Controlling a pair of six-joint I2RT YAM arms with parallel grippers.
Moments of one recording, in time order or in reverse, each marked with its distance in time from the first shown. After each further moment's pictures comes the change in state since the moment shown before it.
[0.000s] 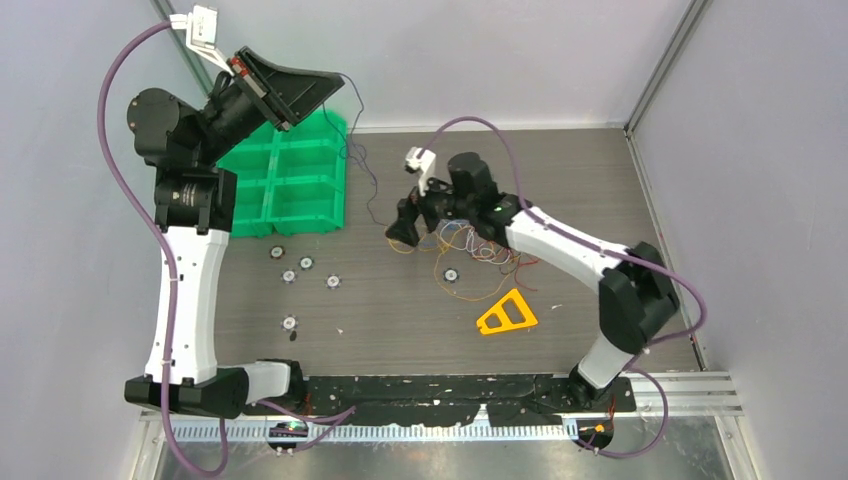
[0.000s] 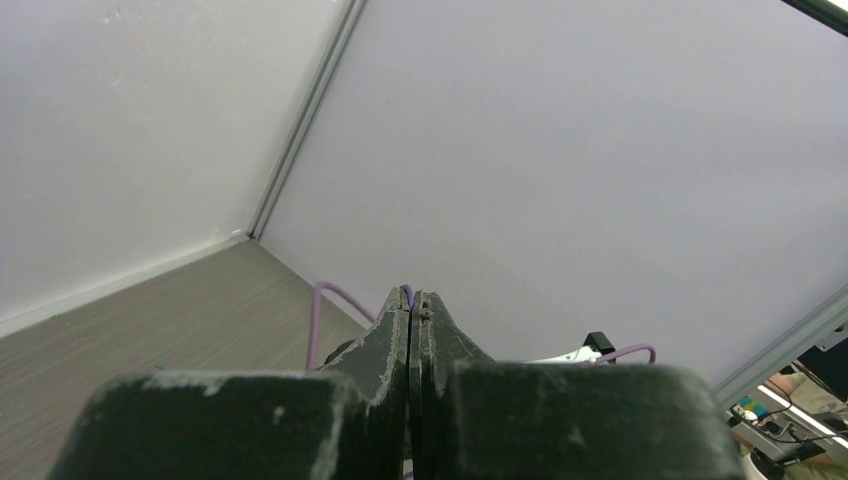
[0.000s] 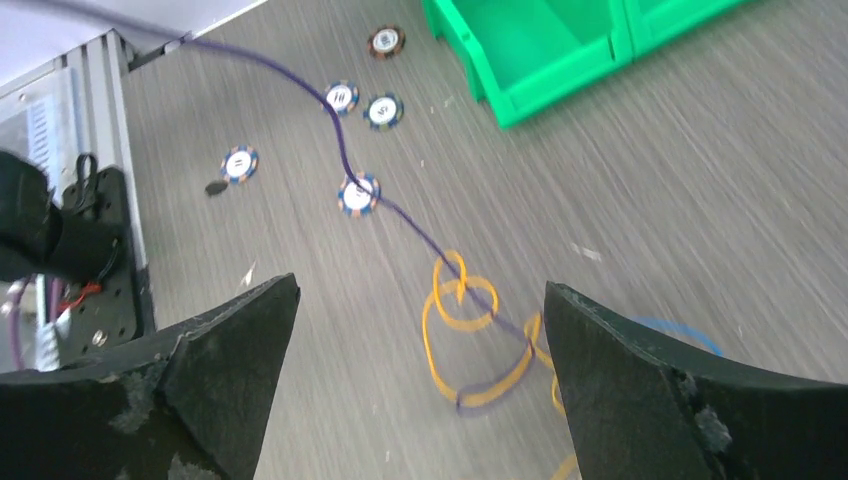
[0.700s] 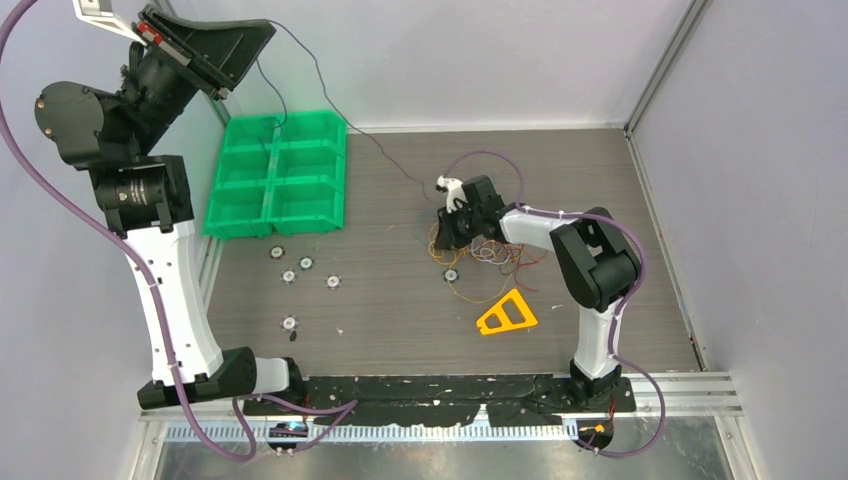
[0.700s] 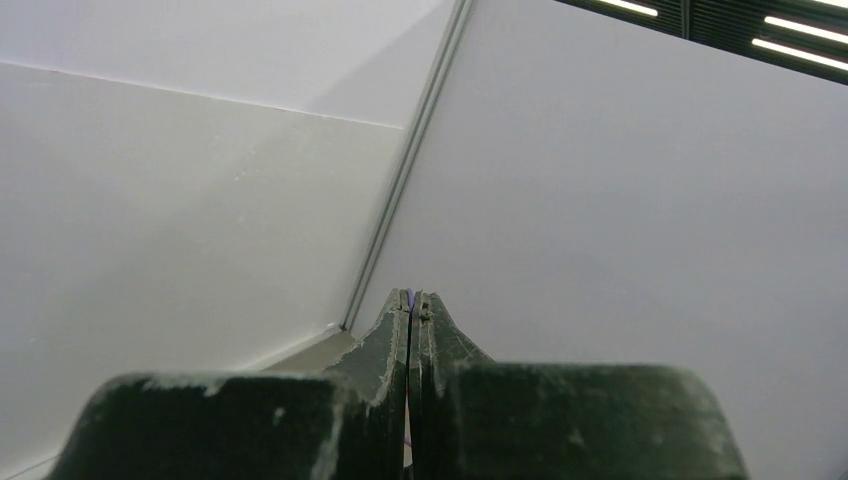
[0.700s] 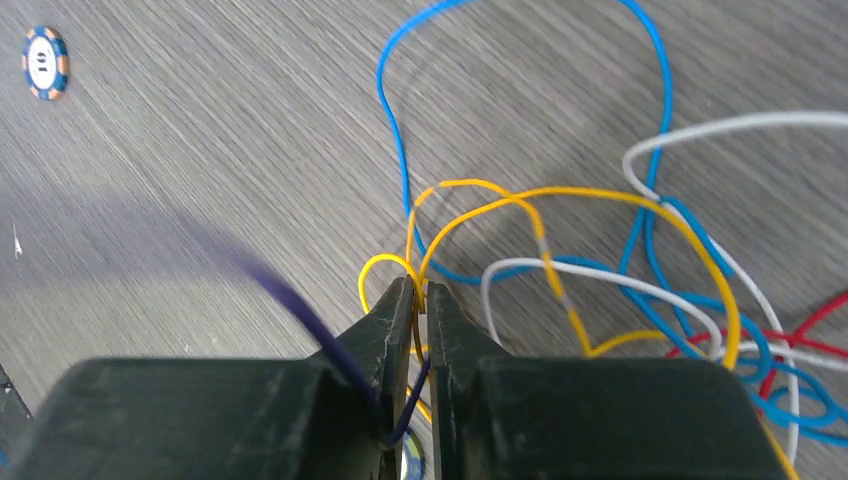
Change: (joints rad) left arm 0.236 0.082 0.296 -0.016 0.009 -0.037; right arm -0.124 0.326 -0.091 0.037 0.100 0.126
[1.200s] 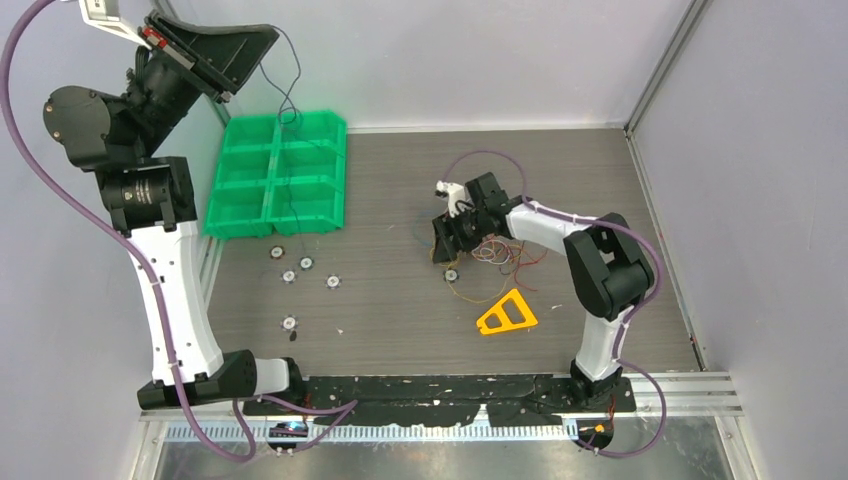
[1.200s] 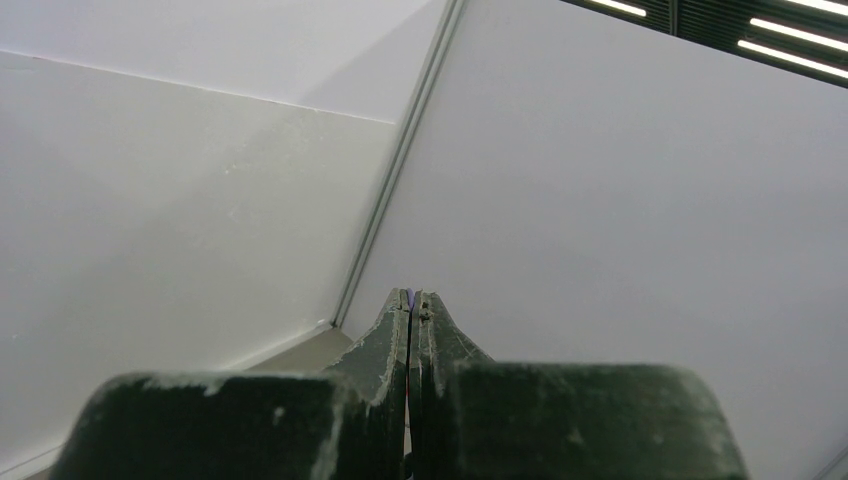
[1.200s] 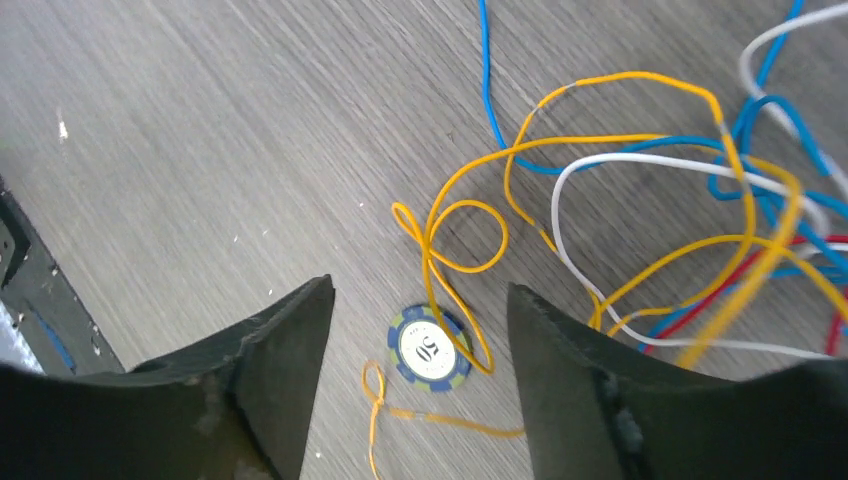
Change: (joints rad) left arm 0.002 -0.008 -0.034 0.053 0.011 -0.034; right arm -0.018 -0.062 0.014 -0.245 -0.079 -0.100
